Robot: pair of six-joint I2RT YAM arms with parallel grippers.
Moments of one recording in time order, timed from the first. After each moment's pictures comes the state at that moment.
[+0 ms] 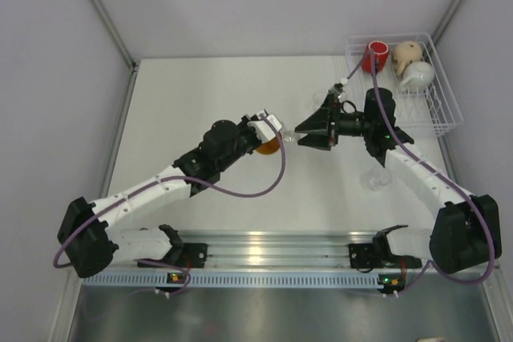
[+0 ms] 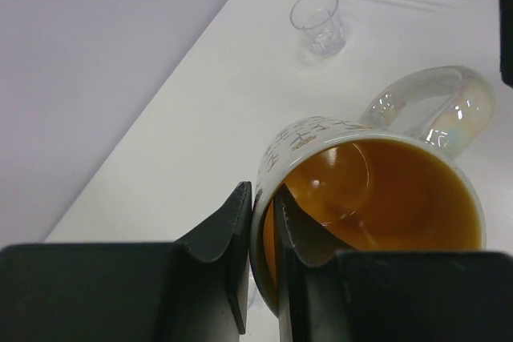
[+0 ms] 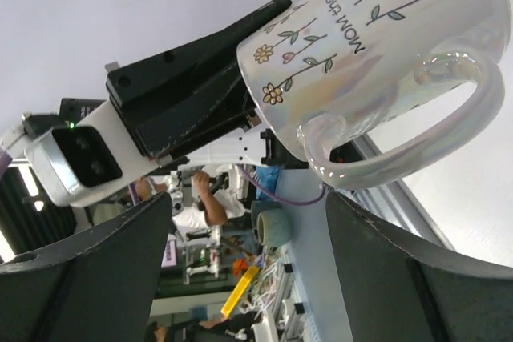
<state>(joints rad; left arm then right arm) -0.81 1.19 0.86 0.14 -0.12 0.44 0.29 1.25 0.86 0.11 -1.06 1.15</state>
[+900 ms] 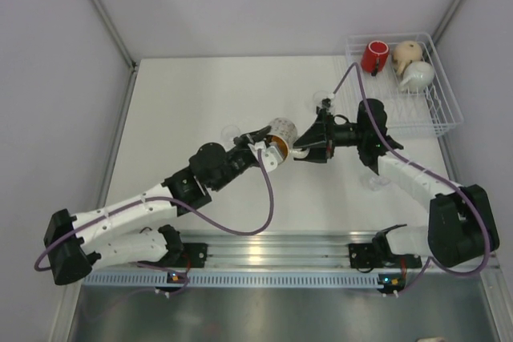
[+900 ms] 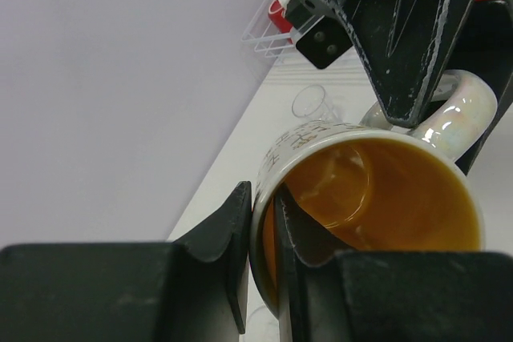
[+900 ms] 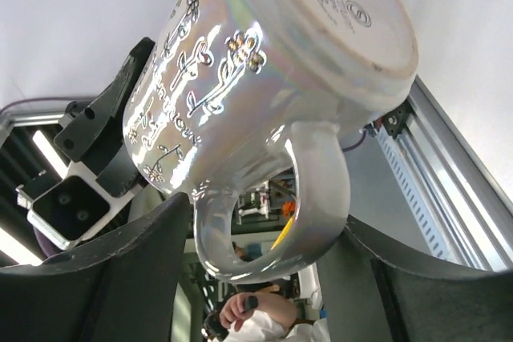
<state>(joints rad) -1.02 1.01 0.75 0.27 -0.18 0.68 0.33 1.29 0.73 0.32 -1.21 1.33</state>
